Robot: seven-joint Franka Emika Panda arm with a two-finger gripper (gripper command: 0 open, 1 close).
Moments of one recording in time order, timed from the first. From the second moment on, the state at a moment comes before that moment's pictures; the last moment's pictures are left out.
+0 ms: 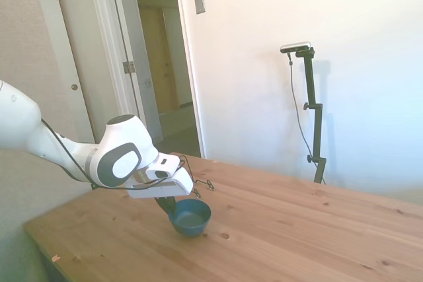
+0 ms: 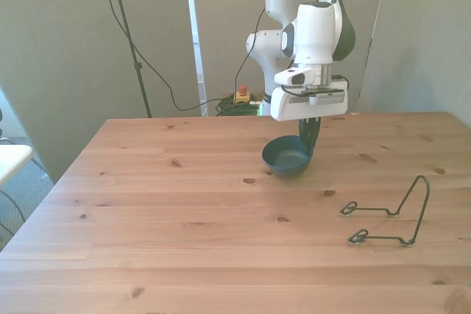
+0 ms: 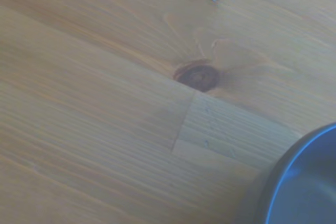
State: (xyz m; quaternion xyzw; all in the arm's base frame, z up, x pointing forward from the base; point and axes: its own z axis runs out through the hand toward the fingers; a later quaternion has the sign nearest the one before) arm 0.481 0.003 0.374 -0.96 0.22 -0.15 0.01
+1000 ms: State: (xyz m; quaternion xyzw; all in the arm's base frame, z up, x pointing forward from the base) arm 0.504 -0.003 0.358 -0.95 0.27 -0.13 -0.01
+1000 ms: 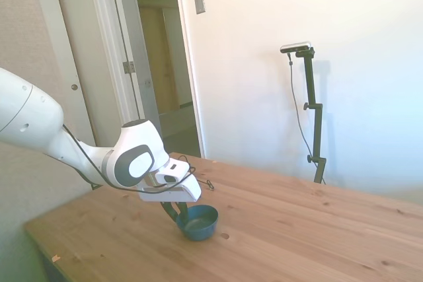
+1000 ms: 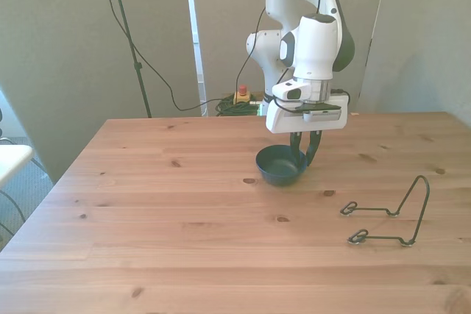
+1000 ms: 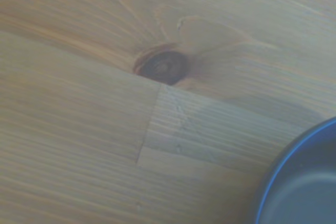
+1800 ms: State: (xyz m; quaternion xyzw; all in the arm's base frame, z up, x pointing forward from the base) arm 0.496 0.019 0.391 -0.93 0.34 -0.14 0.00
